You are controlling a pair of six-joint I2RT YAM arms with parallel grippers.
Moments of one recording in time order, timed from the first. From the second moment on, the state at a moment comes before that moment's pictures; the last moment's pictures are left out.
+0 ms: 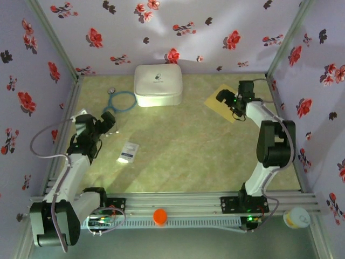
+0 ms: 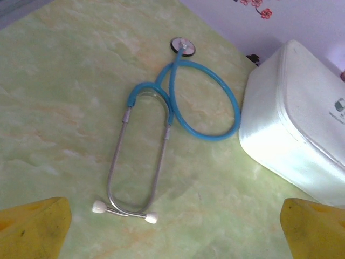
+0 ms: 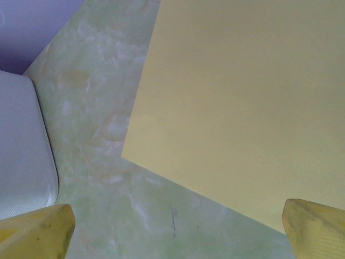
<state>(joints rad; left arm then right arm) -0.03 0.98 0.59 -0.15 -0.04 -0.63 0.02 1.82 1.25 -0.30 -0.22 0.63</state>
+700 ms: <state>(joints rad) -0.18 1.08 0.66 -0.14 0.21 -0.58 0.00 2.11 1.53 -0.44 -0.36 0.69</state>
